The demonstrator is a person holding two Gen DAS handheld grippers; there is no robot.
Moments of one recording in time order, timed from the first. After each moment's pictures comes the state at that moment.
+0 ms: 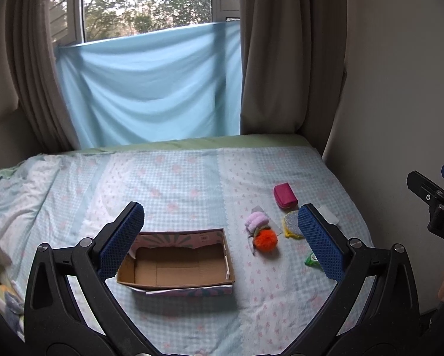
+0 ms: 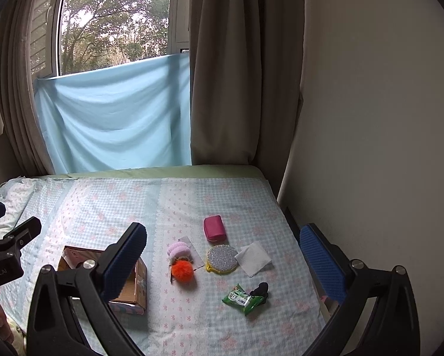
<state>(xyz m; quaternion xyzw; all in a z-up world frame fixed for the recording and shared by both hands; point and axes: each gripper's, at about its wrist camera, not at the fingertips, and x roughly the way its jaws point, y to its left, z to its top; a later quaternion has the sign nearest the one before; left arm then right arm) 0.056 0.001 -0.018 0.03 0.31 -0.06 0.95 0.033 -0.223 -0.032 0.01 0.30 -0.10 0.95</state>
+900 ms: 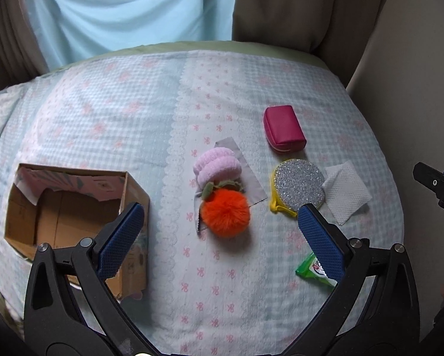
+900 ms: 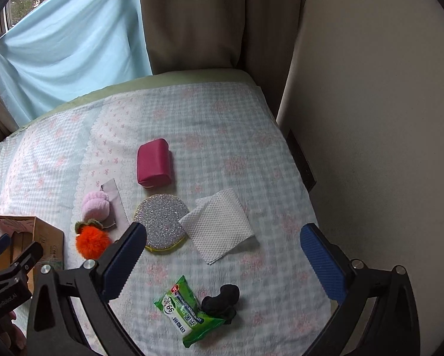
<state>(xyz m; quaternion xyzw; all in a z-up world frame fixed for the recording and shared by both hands) 0.219 -0.148 -0.296 -0.01 0.48 -0.03 0.88 0.220 -0.391 -0.296 0.04 0.48 -0.07 0.87</state>
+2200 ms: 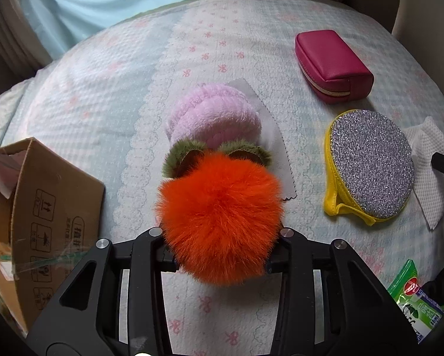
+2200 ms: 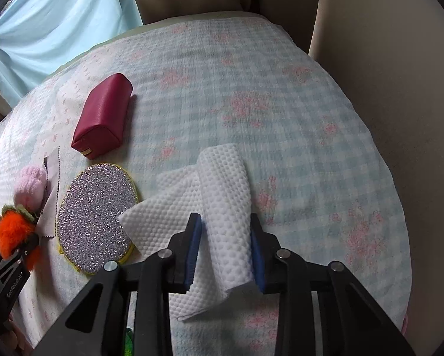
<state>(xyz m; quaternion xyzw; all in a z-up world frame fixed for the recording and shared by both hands) 0.284 -0.190 -0.473 0.06 0.51 0.04 0.85 0.289 -0.432 -0.466 0.07 0.52 -0.03 0.85</state>
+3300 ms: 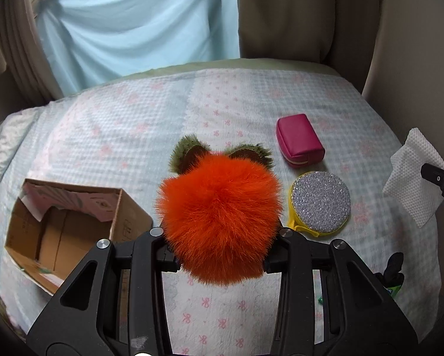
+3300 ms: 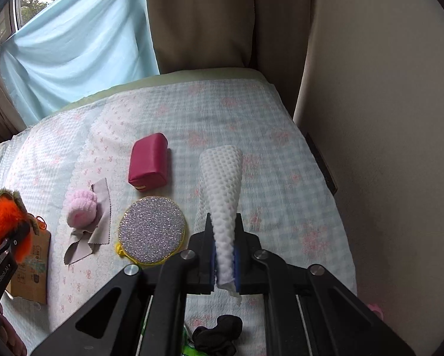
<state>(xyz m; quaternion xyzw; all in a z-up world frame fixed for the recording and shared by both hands) 0.231 -0.179 -0.357 0.04 0.42 0.02 0.91 0.226 -0.414 -0.342 0.05 0.44 -0.04 0.90</state>
